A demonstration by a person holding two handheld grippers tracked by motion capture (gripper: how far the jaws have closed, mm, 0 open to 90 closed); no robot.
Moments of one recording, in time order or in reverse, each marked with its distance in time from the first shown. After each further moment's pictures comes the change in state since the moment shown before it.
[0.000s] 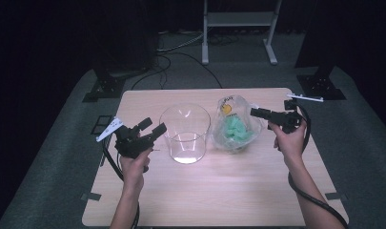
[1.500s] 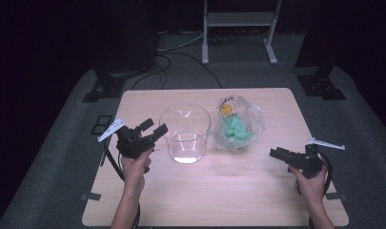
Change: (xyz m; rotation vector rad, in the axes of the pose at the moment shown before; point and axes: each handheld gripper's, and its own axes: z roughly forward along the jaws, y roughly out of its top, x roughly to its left) left arm 0.001 -0.004 0.003 0.016 -0.008 -0.008; right arm -0.047 -0.116 -0.066 0.009 -0.021 0.042
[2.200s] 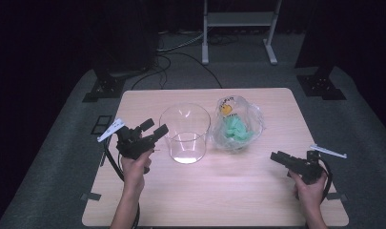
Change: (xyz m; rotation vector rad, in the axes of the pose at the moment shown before) left arm -0.003 0.001 -0.001 0.001 -0.008 0.000; right arm -0.001 -0.016 -0.001 -0.056 -0.012 0.034
